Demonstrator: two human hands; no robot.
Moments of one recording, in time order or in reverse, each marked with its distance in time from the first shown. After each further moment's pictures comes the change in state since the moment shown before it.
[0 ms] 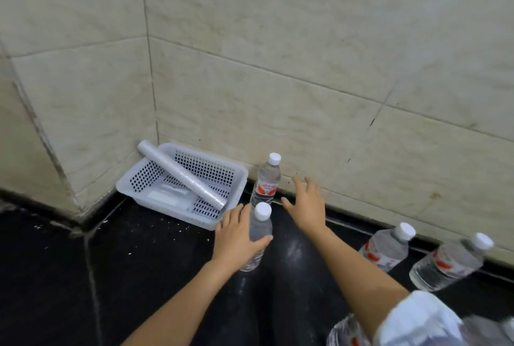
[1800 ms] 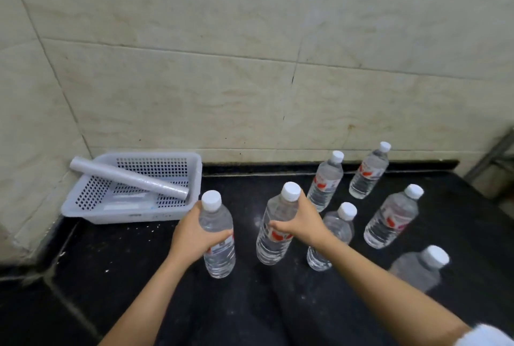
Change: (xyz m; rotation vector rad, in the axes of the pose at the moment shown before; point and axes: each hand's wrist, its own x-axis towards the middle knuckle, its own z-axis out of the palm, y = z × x) left_hand -0.053 -0.036 -0.047 -0.557 -0.224 -0.009; right_hand -0.162 0.007 -0.030 0.569 -0.019 0.310
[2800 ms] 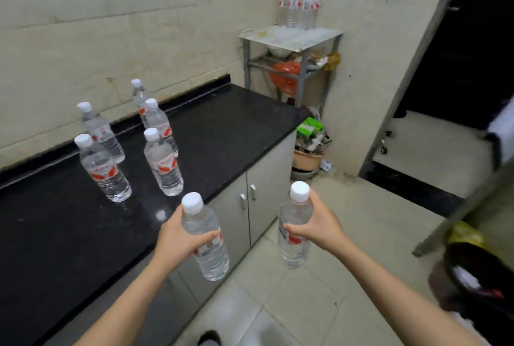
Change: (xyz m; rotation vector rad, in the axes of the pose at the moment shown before) left_hand -0.337 0.079 0.263 0.118 -0.607 0.261; right_hand -0.505 0.204 -0.183 0.089 0.611 0.468
